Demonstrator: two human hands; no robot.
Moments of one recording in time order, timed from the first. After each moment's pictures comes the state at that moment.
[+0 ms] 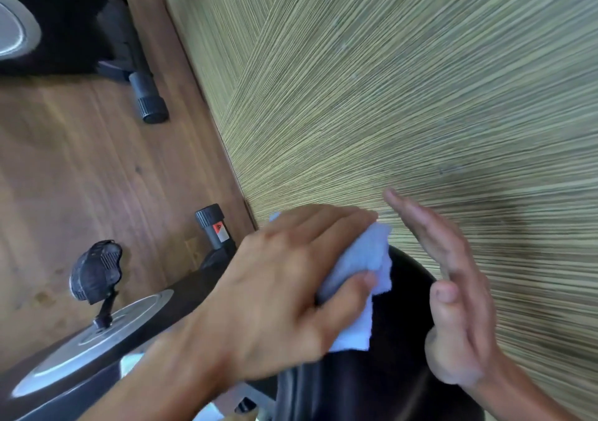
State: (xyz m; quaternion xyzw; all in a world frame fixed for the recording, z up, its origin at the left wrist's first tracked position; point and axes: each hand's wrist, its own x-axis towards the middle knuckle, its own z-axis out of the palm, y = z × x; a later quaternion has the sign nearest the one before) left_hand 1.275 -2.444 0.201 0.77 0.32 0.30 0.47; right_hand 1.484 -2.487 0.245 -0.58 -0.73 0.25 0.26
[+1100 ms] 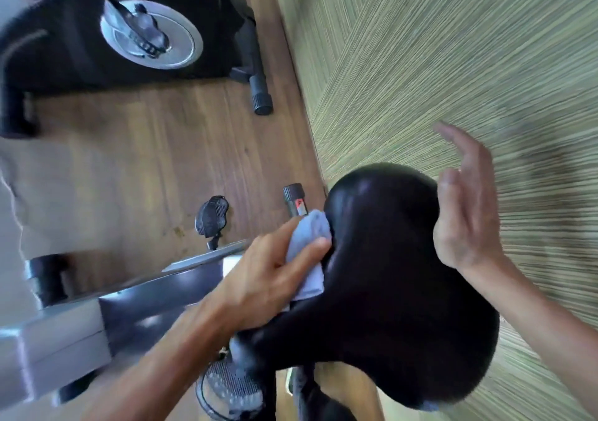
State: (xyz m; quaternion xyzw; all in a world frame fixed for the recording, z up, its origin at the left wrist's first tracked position) left_hand 1.239 -2.566 0.218 0.55 0.57 0.25 0.56; right_hand 1.495 -2.484 0.239 -0.57 -0.75 0.18 0.28
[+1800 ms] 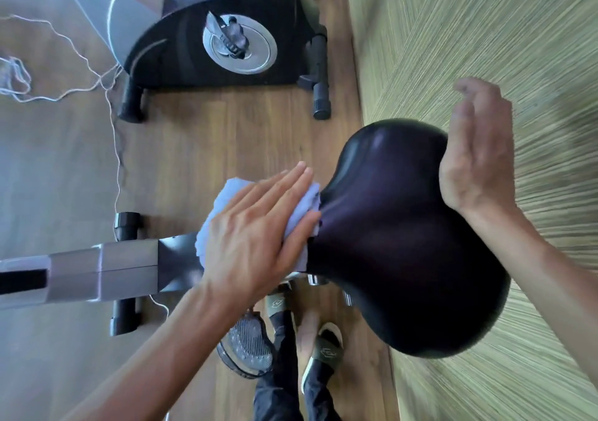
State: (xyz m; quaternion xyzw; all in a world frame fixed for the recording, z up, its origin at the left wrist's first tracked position) left_hand 1.262 -2.654 0.245 0.71 0.67 0.20 0.05; right_hand 1.495 -2.486 0.236 -0.56 -0.74 0.18 0.33
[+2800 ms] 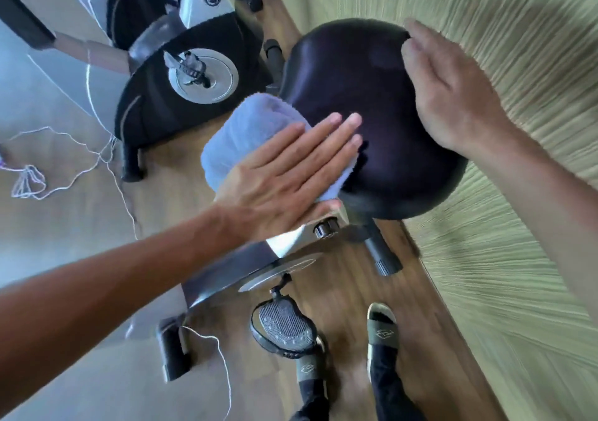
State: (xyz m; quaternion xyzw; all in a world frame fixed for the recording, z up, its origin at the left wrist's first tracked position) left_hand 1.296 -2.678 0.226 0.90 0.31 0.08 -0.30; right_hand 1.550 -2.596 0.231 -0.58 -0.71 0.26 0.30
